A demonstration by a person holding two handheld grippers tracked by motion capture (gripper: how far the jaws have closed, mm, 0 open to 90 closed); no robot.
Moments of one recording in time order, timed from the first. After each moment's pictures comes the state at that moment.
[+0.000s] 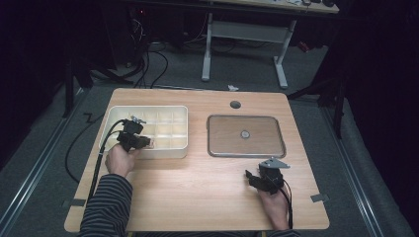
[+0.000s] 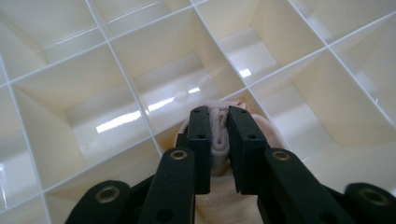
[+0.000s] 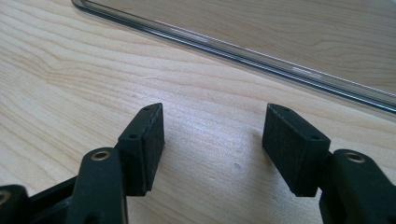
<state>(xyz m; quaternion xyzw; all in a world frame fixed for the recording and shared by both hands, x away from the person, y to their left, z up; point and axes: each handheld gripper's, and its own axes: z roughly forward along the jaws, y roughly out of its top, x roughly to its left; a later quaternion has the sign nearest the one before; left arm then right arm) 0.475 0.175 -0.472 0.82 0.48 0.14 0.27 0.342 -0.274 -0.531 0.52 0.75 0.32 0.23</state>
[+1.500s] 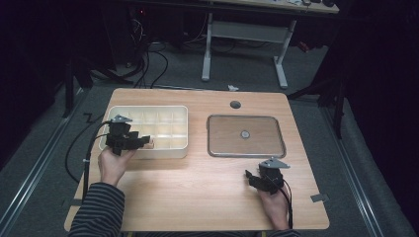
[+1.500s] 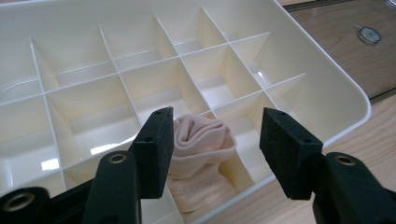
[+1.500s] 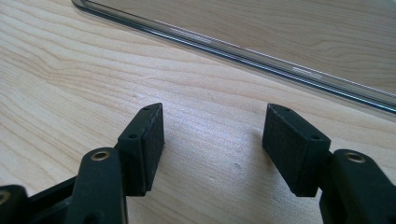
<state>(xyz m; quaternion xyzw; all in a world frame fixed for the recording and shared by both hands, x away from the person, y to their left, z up) 0.442 0.198 -0.439 0.77 0.49 0.13 0.38 0.342 -0.273 -0.531 0.52 0.75 0.32 0.23</state>
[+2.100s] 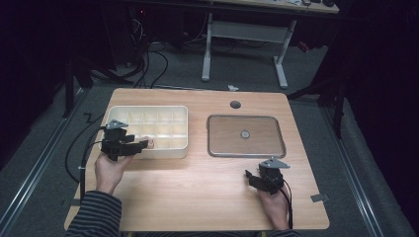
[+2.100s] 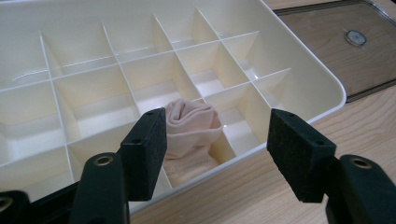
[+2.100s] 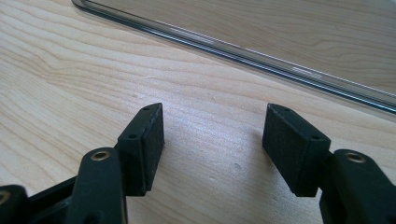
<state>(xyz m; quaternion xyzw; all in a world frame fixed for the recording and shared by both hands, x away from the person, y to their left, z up) 0.419 0.202 -0.436 0.76 0.49 0.13 0.40 0.342 -0.273 -0.531 0.52 0.75 0.32 0.23</state>
